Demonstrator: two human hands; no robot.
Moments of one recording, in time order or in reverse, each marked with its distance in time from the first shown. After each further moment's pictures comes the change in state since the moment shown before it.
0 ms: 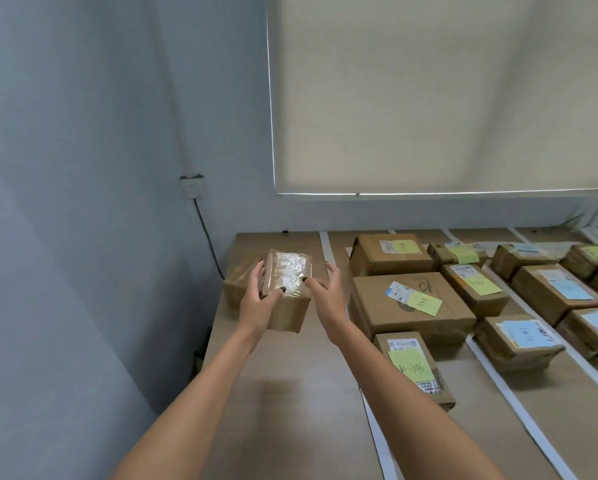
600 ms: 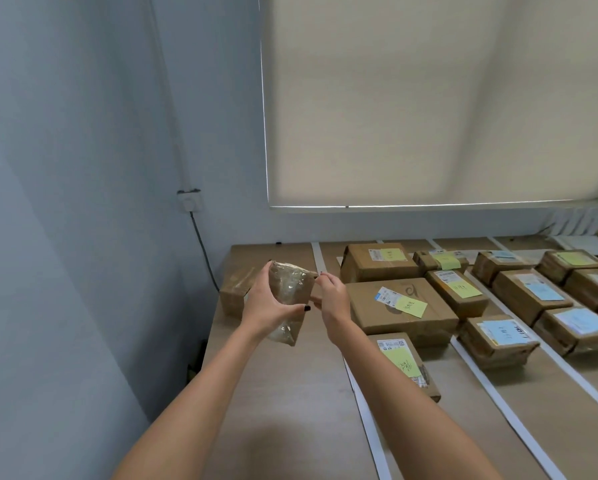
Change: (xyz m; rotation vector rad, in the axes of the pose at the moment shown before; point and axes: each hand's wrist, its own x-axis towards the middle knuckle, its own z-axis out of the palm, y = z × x) left_hand -0.017 0.029 0.006 0.370 -0.025 0.144; right_hand -0.029 -0.019 -0.012 0.155 0.129 0.024
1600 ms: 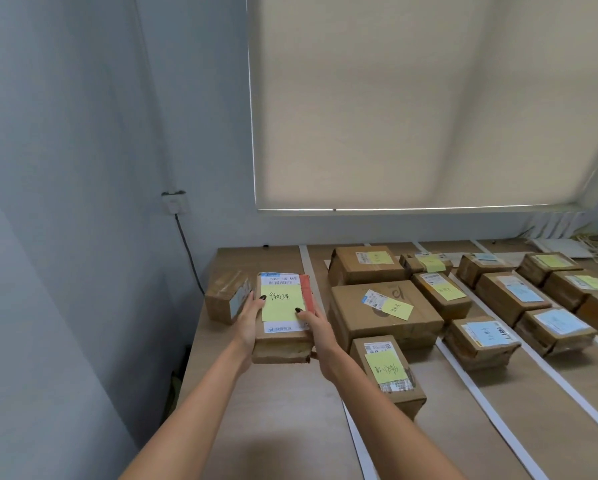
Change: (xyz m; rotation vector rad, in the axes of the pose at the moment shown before) left_hand -0.017 -0.015 0.017 -0.759 -0.170 -0.460; right_hand -0.009 0.051 -0.024 -0.043 -0.296 0.120
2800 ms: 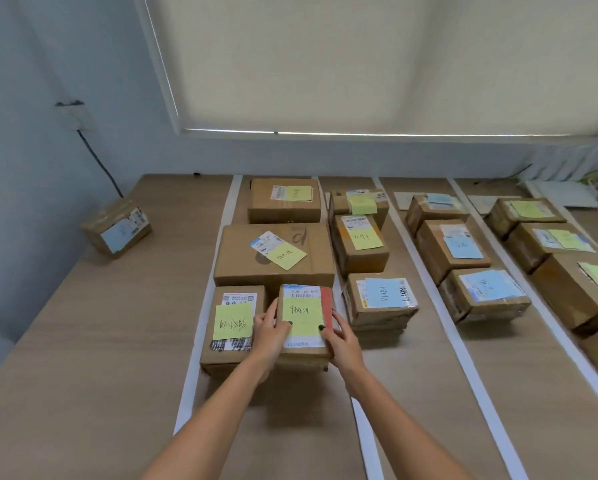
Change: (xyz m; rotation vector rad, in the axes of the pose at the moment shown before) left_hand 0.066 -0.235 0.351 0.502 0.224 -0.152; right_hand 0.011 0.109 -0.423 -0.083 0.135 0.261
